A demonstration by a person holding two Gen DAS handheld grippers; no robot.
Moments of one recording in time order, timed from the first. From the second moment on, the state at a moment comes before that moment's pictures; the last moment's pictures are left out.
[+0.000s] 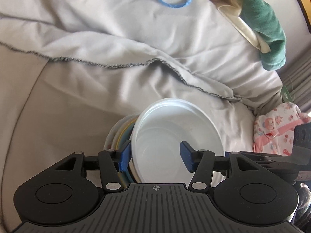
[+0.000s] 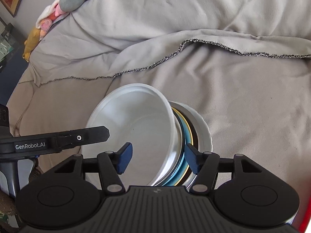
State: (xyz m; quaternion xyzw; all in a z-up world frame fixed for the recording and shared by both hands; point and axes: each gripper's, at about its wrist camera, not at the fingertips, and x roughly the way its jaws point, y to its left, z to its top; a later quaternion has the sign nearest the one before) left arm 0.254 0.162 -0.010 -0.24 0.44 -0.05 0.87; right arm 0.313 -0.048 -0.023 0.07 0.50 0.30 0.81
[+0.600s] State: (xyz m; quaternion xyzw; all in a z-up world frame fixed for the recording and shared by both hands) left arm 0.220 0.100 0.058 -0.15 0.38 -0.01 0.91; right arm 0.240 -0.161 0.030 0.03 0.35 0.22 0.91
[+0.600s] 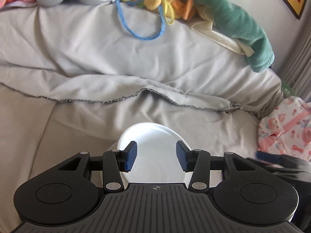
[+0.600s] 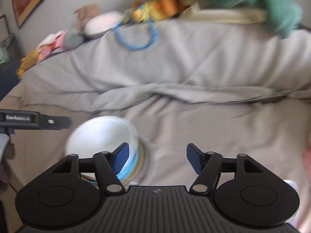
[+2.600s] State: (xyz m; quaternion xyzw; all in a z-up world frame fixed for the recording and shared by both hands) left arm 0.269 -0.187 -0.081 -0.11 0.51 -0.19 0.83; right arm 0.237 -0.390 -0.108 0.17 0.45 0.02 0.87
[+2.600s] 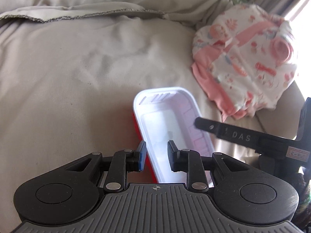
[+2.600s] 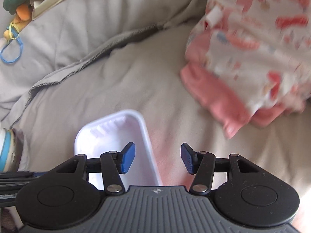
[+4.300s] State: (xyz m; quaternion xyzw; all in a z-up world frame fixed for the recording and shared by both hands) left arm 0.206 0.115 0.045 -0.18 0.36 -0.06 0.91; right arm 0.252 -0.080 0.023 0.11 0.37 0.28 0.88
